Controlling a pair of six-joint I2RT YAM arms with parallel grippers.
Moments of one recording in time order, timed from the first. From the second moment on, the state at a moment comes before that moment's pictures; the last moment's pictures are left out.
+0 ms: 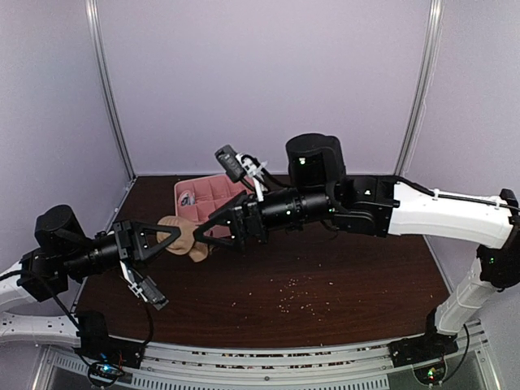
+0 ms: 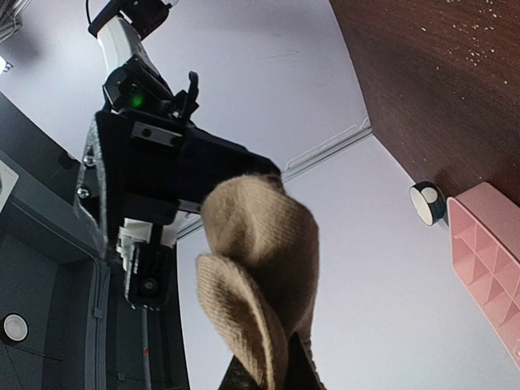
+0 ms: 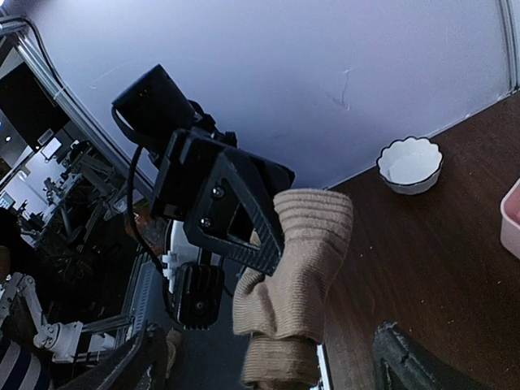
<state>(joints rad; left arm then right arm) -1.06 0.53 0.63 -0.10 0.07 2.09 1.16 1.59 1.48 -0.11 -0.45 0.41</state>
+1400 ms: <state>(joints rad) -0.66 1.21 1.66 -1.01 0.16 0.97 1.09 1.35 0.98 0.31 -0.01 0.08</state>
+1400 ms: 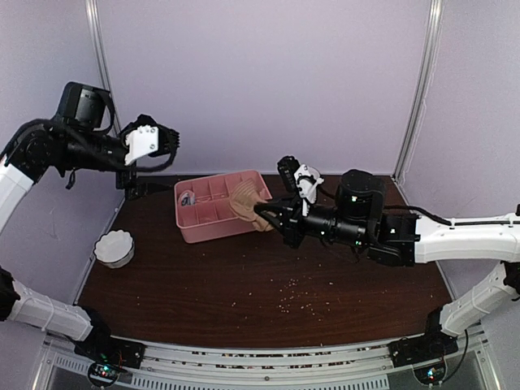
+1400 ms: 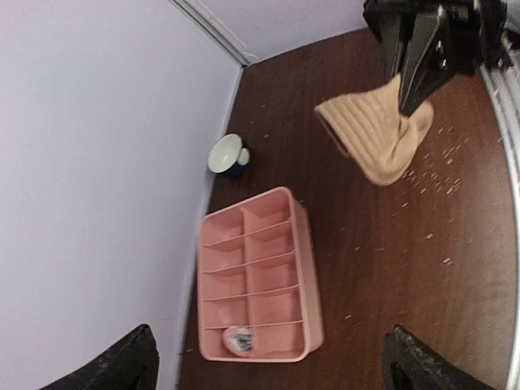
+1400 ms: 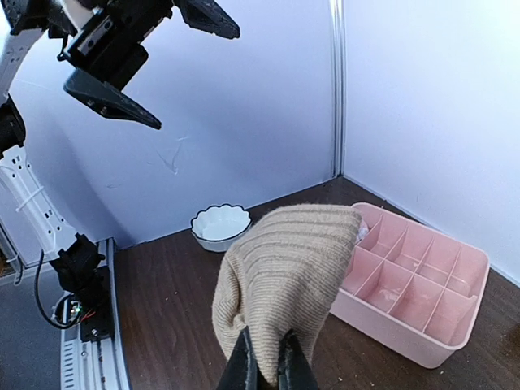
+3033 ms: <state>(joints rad) -0.56 1.42 1.75 -1.22 1.09 0.50 1.17 1.57 1.18 0.62 -0.29 0.17</state>
